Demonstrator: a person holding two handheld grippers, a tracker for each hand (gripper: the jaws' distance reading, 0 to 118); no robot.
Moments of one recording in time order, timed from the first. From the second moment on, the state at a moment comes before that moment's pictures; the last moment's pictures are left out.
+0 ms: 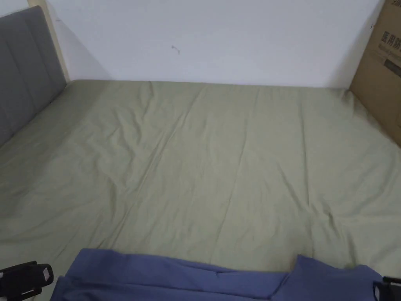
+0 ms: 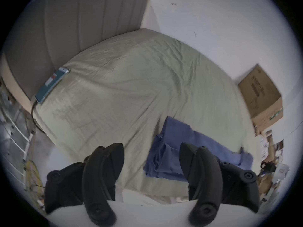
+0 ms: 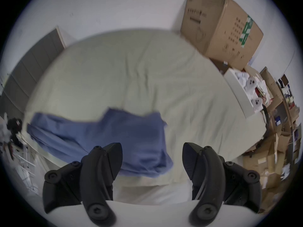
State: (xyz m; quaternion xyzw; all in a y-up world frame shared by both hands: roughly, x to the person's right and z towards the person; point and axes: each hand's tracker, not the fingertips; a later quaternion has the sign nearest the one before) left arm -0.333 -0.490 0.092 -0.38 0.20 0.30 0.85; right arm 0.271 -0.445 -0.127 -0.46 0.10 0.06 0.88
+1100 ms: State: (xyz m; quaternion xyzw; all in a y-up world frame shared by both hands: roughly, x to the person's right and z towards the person) left arm -0.367 -0.634 0.096 -0.27 0.10 0.64 0.71; right arm 0.078 -0.511 -0.091 -0.55 0.28 0.06 0.78
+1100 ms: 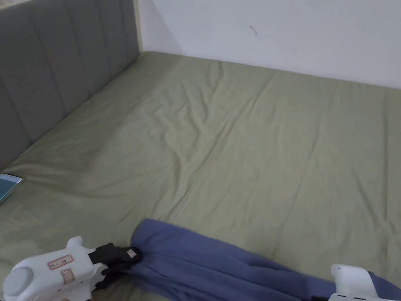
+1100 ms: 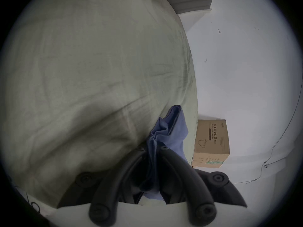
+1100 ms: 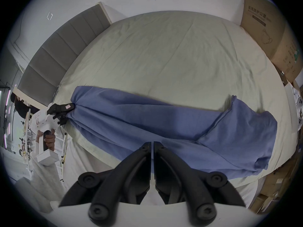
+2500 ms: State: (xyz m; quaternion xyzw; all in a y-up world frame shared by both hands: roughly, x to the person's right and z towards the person) left arm -0.095 -0.481 -0.048 -0.40 -0.11 0.24 0.88; right arm 0.297 -0.529 -0.088 -0.55 0.09 -0.13 0.82
